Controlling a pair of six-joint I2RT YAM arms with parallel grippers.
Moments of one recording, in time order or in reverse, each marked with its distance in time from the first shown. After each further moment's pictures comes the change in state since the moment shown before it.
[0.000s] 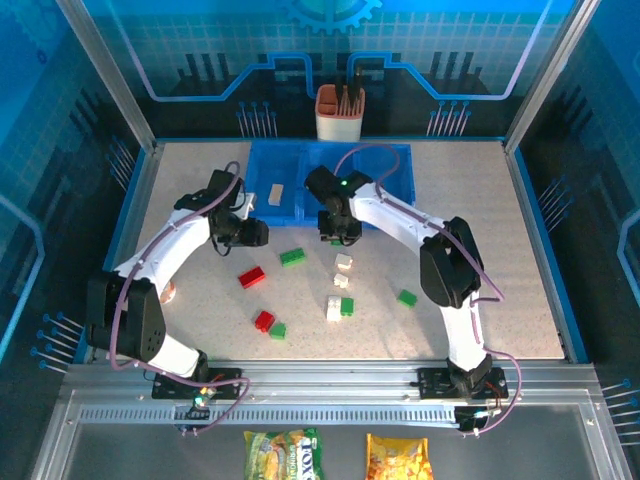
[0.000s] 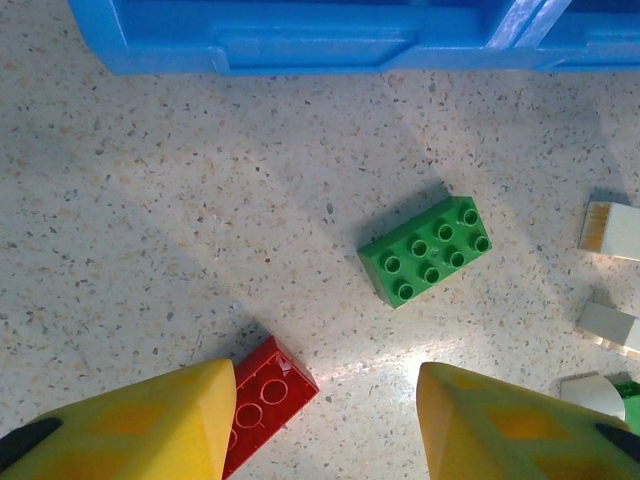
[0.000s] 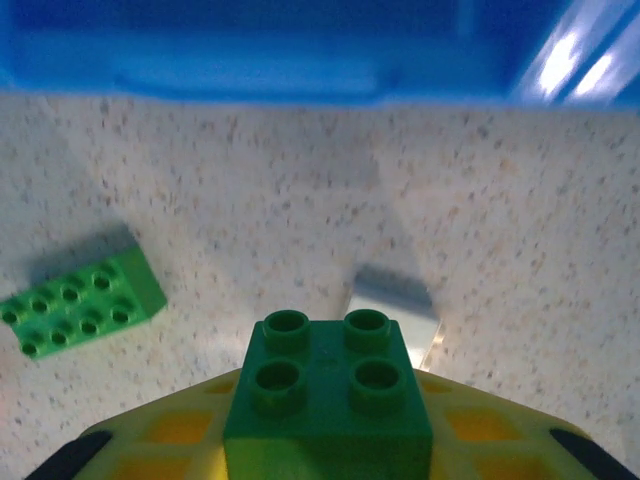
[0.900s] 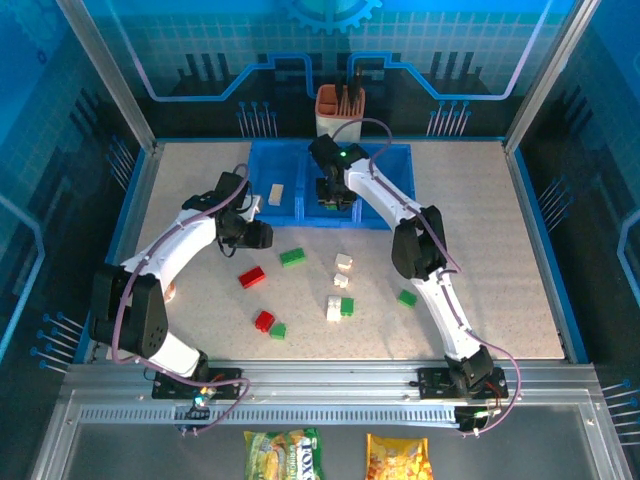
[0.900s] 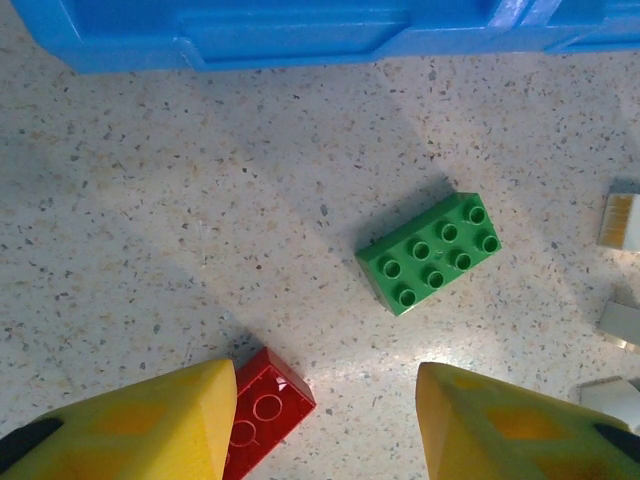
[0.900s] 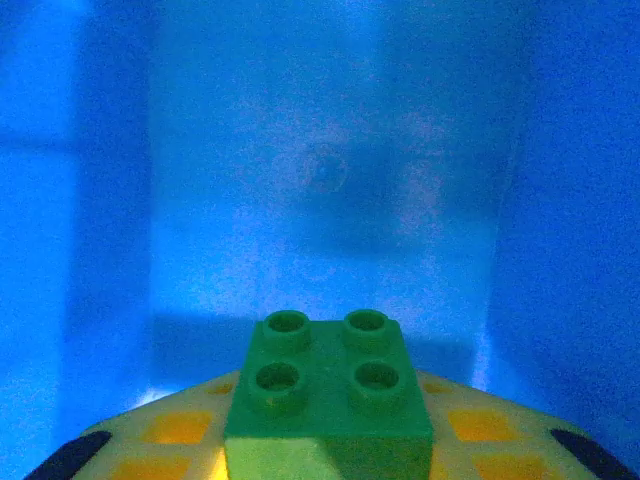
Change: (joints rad) left arm -0.029 0.027 -0.004 0.022 -0.038 0.005; right arm -0.129 0.430 0.592 -0.053 0.011 -0.188
